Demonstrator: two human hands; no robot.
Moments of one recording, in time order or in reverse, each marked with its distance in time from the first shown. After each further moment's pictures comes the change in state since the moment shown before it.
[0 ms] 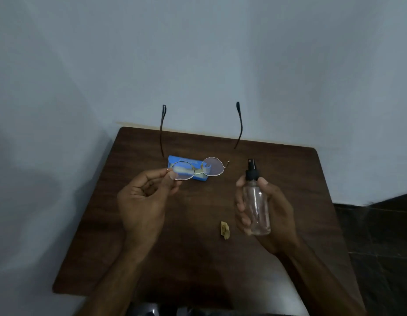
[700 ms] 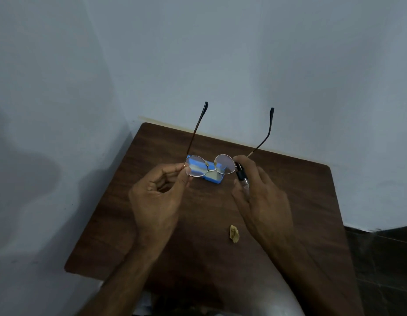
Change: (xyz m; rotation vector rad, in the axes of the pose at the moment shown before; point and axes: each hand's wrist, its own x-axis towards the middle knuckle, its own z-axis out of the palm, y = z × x) left_hand -0.010 0.018 -0.029 0.220 0.077 0.235; right_hand 0.016 0.007 0.075 -1.852 0.366 -0.304
